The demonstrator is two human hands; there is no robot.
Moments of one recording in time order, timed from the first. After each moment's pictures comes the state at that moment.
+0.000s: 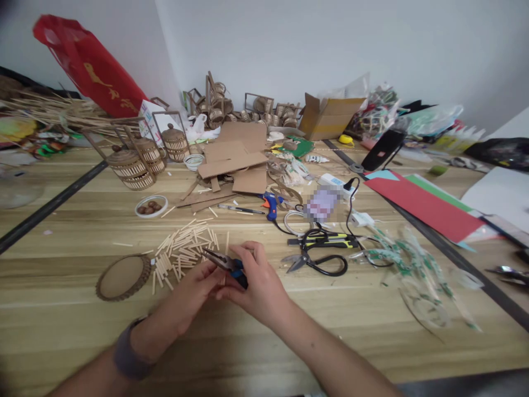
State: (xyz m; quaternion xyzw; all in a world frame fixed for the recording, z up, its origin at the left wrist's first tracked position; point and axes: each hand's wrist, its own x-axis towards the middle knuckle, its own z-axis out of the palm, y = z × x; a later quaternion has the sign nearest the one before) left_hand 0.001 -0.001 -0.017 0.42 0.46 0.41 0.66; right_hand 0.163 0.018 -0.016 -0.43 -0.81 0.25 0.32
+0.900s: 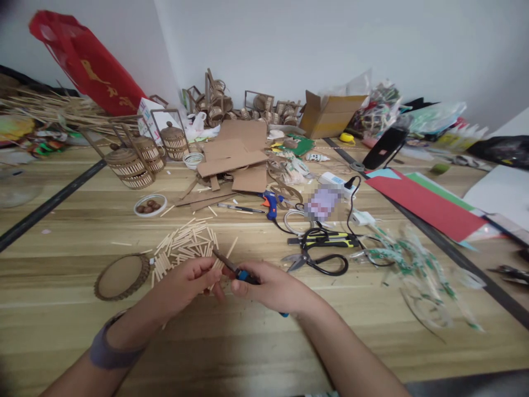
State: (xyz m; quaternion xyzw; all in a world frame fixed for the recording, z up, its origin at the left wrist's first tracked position) left_hand -0.029 0.009 0.002 0.61 0.44 0.26 0.61; right_hand 0.188 0.034 0.011 -0.37 -0.72 0.57 0.12
